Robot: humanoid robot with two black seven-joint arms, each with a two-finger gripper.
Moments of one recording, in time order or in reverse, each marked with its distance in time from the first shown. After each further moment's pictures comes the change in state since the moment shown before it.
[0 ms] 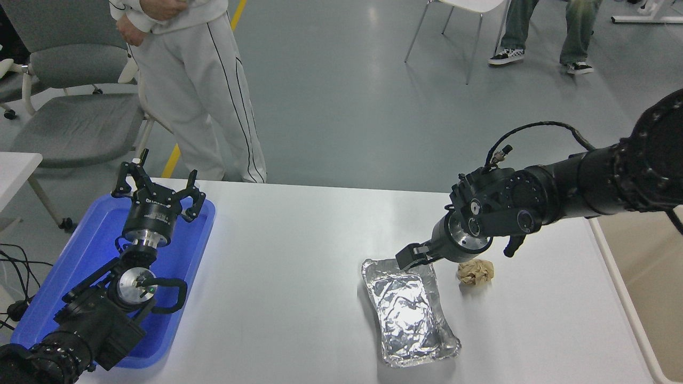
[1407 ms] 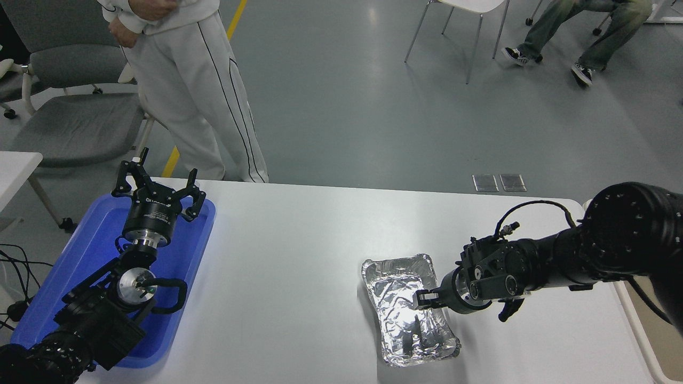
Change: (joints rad) left arm 0.000 0.000 -0.001 -0.001 0.000 0.000 0.000; right arm -0.290 0.014 -0.011 -0.137 0.077 -0.130 -0.015
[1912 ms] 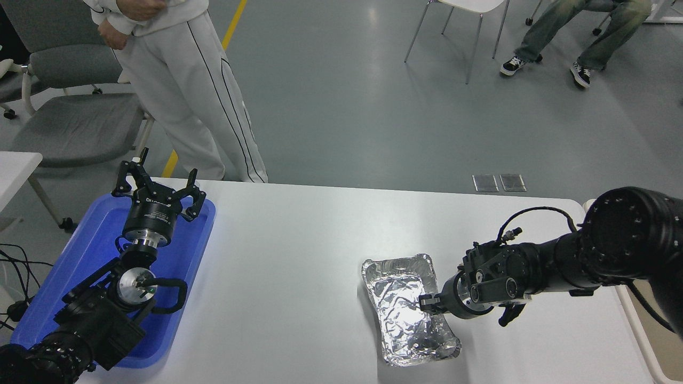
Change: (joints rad) left arm 0.000 0.000 0.000 0.000 0.000 0.000 0.000; right arm -0.009 -0.003 0.000 0.007 0.029 0.009 -0.002
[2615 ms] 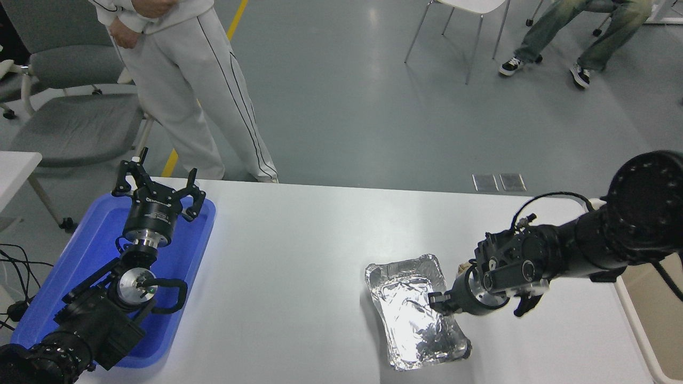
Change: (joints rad) left arm 0.000 0.000 0.000 0.000 0.000 0.000 0.000; right arm 0.251 -0.083 -0.061 0.251 0.055 0.082 0.001
